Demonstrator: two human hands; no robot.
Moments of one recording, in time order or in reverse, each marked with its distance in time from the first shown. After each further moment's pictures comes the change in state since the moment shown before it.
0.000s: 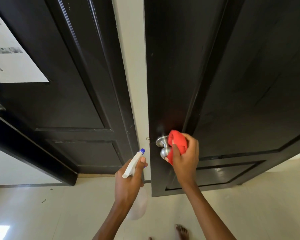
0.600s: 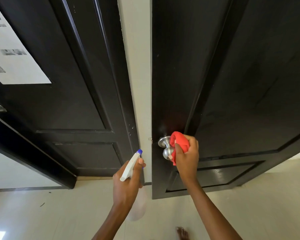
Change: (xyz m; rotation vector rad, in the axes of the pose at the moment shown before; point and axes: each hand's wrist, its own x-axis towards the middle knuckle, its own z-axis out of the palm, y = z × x) left_hand -0.003 0.004 -0.013 -0.053 0.036 0.011; right_hand 0.005 0.005 0.006 0.101 -0.018 0.152
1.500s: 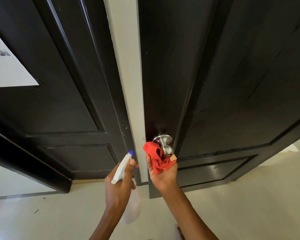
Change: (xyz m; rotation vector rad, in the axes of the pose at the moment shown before) left_hand 0.002 -0.010 -0.006 0.041 -0.013 0.053; right_hand -0.046 -0.001 0.038 1.325 -0.068 1.039
